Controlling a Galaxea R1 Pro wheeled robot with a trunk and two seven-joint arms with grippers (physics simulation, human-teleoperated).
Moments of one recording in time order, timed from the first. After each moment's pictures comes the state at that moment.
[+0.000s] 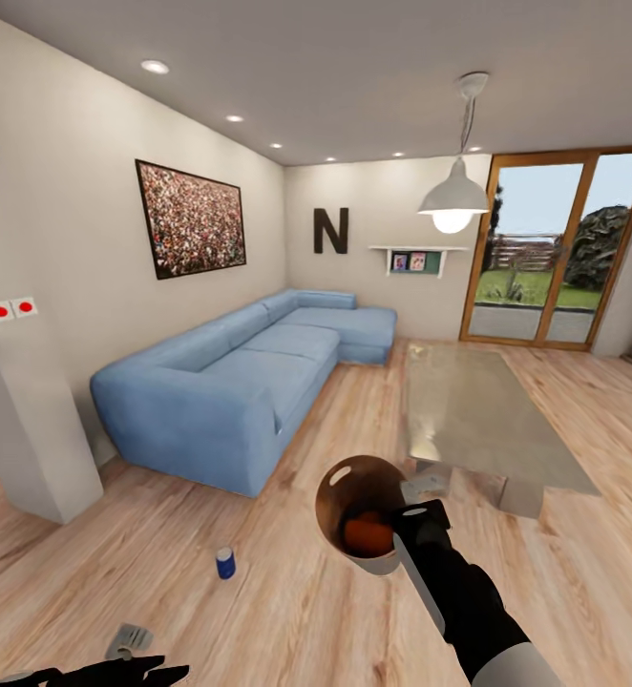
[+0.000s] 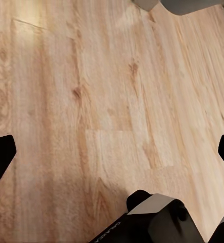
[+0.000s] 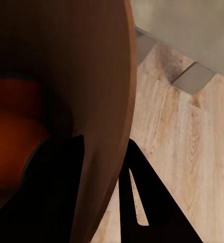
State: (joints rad) left arm -0.30 0.38 -0.19 -0.52 0.37 0.21 -1.00; right arm -0.48 0.05 0.28 -1.12 -0.03 0.81 -0.43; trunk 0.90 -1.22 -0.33
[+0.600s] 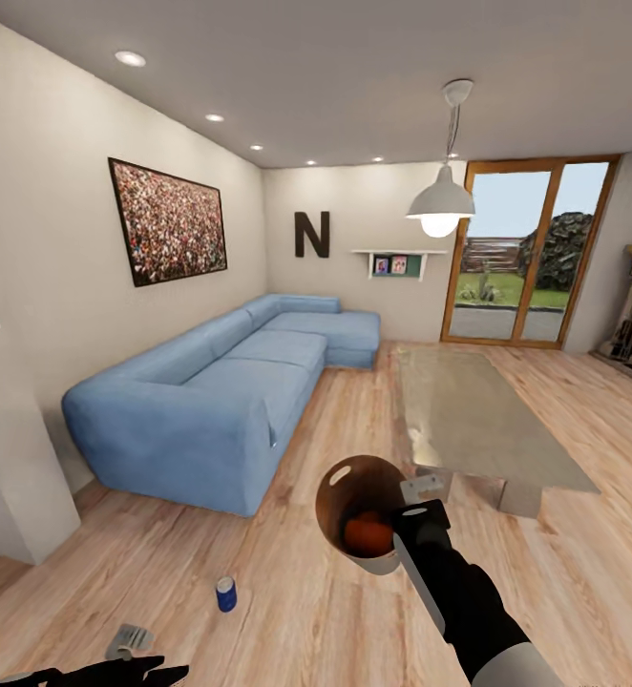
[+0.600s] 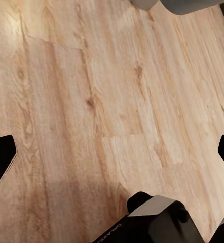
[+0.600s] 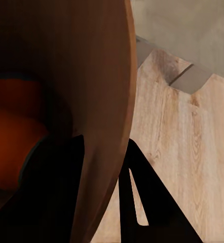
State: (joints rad) left arm -0.30 0.38 -0.19 -0.52 0.37 0.21 -1.00; right arm -0.48 0.05 0.28 -1.12 -0.02 0.81 -0.43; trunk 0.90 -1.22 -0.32
